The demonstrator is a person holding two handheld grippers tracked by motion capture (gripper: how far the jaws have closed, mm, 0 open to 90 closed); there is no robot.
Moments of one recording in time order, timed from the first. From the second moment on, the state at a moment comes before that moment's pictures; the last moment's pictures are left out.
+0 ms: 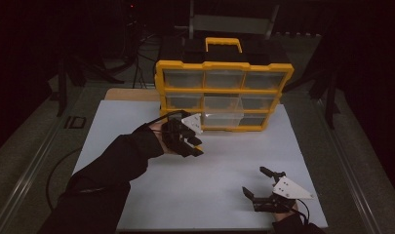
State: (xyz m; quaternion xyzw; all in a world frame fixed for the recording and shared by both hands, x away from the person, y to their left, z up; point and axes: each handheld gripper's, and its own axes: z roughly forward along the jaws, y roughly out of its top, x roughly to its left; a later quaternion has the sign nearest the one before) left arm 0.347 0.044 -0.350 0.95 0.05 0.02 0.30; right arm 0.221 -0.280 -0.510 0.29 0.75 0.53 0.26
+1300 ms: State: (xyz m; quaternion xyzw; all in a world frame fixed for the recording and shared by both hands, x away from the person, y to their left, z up) left arm 0.378 0.001 -0.274 0.94 0.02 0.02 0.33; right arm 0.220 -0.280 -0.509 0.29 0.75 0.53 0.26
